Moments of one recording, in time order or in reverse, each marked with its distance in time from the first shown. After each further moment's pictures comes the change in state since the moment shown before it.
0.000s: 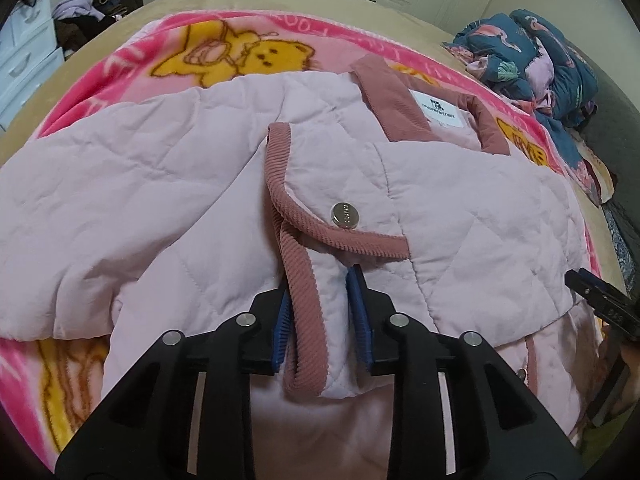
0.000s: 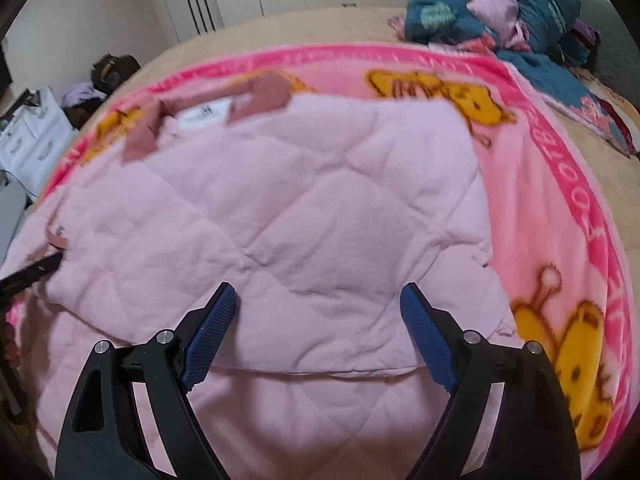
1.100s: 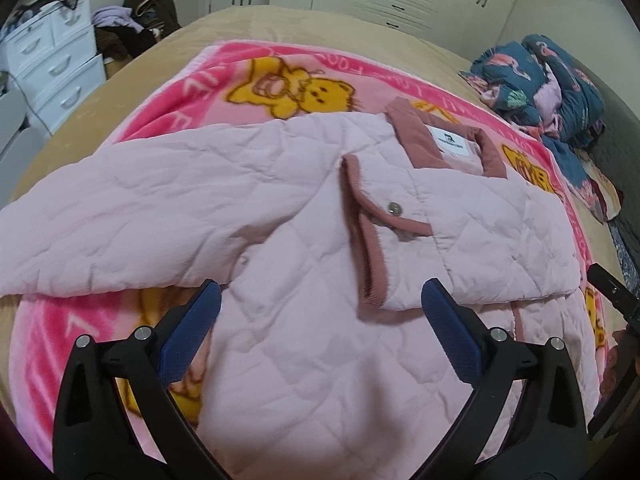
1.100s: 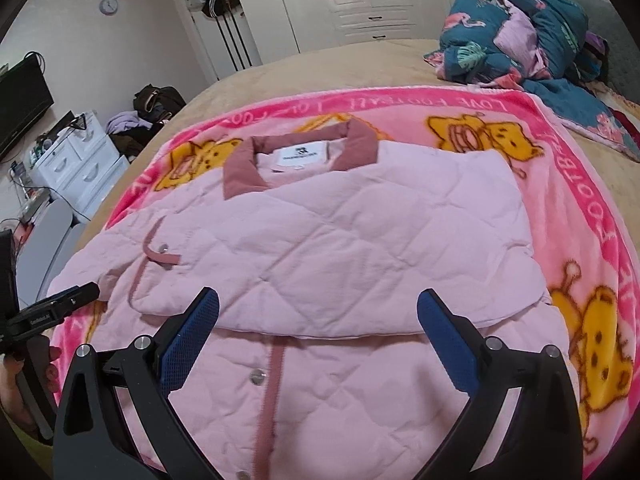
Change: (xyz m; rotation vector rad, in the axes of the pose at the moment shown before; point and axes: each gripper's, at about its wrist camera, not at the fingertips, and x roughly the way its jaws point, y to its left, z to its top) left arm -0.094 0.030 -0.023 -0.054 -0.086 0.080; right arm -0.090 0.083 -0.006 -0.010 -0.130 0.158
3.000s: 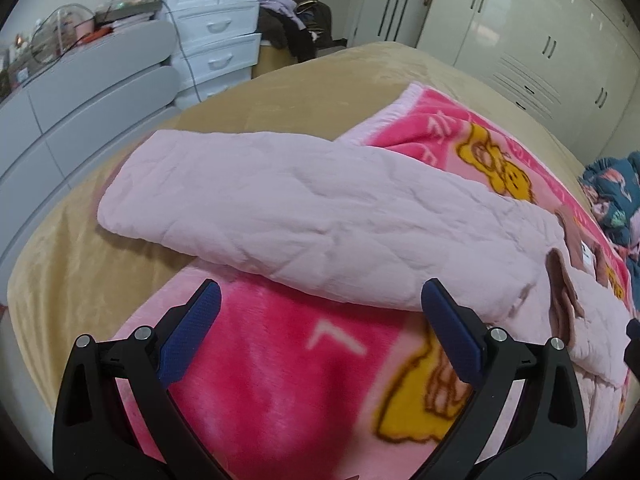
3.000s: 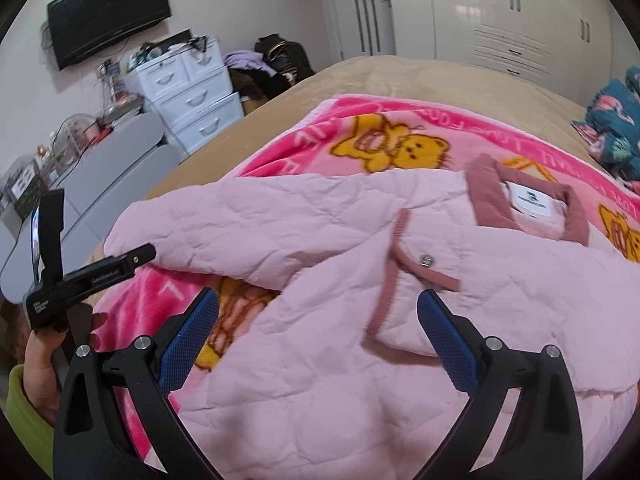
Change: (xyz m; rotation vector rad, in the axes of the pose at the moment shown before) left arm -0.053 0.207 -0.037 -0.371 -0.142 0.285; right arm 0.046 0.260 -0.012 -0.379 0.063 0.230
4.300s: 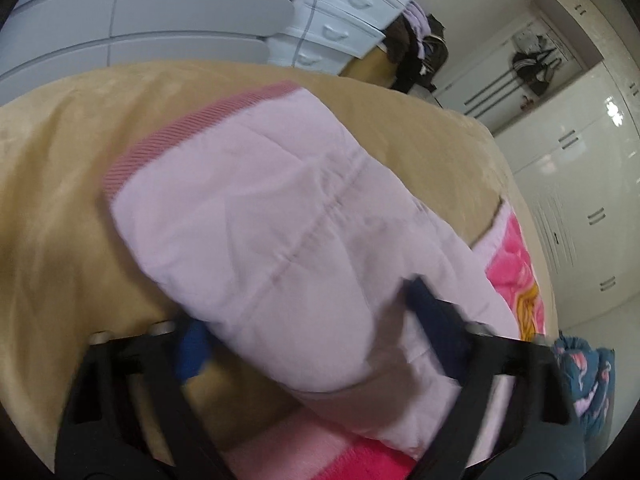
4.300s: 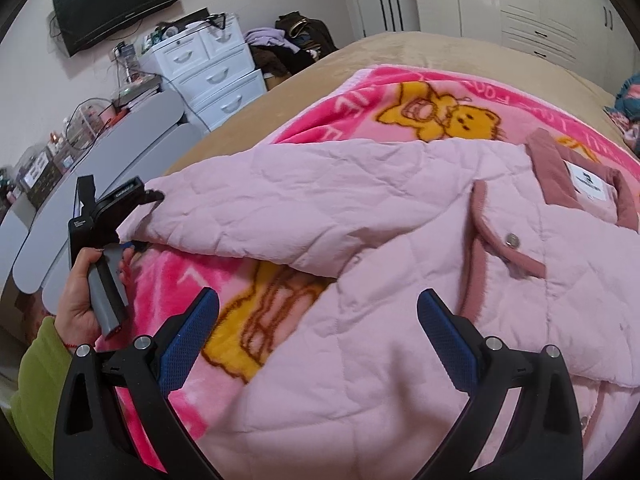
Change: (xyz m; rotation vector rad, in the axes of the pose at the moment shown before) left arm 0.080 0.150 0.030 -0.590 -0.014 -0.078; right arm 0.046 0.022 -0.012 0.036 0.066 0.078
